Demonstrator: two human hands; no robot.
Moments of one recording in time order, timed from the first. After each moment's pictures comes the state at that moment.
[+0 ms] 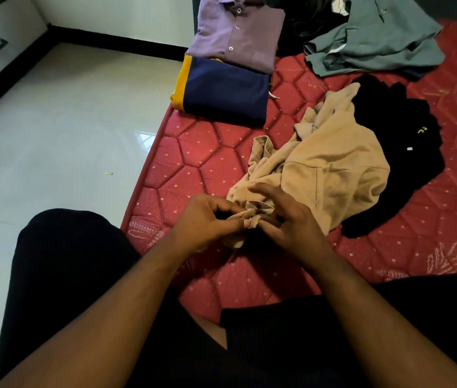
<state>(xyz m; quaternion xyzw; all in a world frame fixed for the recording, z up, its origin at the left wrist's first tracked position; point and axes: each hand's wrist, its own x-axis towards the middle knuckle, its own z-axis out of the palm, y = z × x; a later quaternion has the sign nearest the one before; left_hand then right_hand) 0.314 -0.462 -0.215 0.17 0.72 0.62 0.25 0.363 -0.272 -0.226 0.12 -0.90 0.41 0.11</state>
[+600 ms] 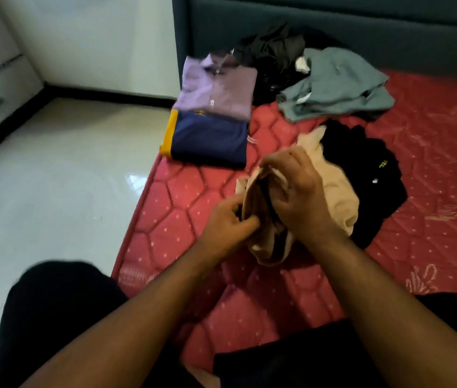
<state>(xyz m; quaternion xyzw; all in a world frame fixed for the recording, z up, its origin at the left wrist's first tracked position) 0.285 -0.400 -0.195 0.24 0.74 0.63 0.07 0.314 -0.259 -0.136 0.09 -0.87 0.31 0.37</state>
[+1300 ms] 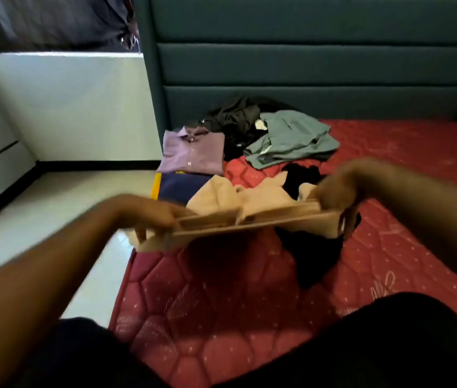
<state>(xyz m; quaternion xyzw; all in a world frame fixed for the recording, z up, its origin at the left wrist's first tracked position) 0.224 -0.459 -0.031 0.29 0.87 0.11 0.39 0.333 -0.133 -0.002 -0.11 -0.86 0.17 -0.46</state>
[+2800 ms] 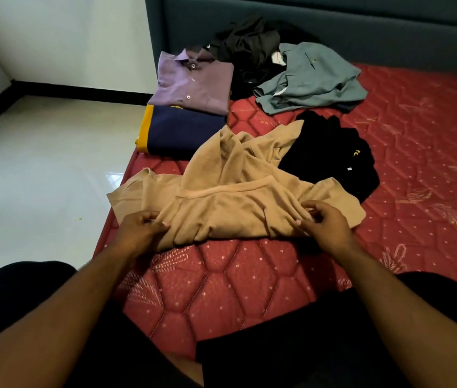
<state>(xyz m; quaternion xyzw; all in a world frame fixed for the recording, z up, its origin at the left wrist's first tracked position) 0.239 -0.496 -0.270 -0.03 0.79 0.59 0.18 0.371 -0.134 -0.239 -0.26 -0.87 0.41 0.09</state>
